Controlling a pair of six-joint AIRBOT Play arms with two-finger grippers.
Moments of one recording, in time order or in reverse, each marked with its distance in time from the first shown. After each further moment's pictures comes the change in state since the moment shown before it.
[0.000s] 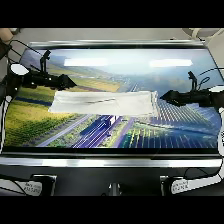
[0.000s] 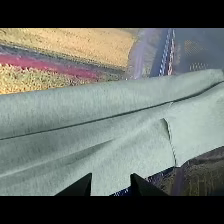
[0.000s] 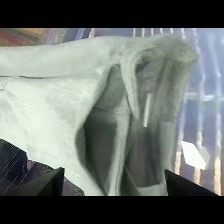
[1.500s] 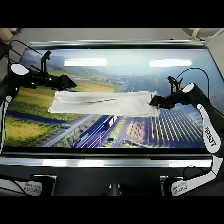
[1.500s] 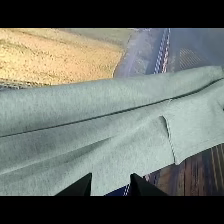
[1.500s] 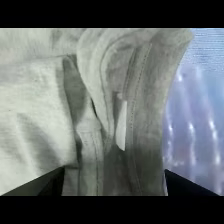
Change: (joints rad) left arm 0.000 0.000 0.000 0.000 -0.008 0.000; right arm 0.220 -0.062 0.000 -0.321 -0.217 0.289
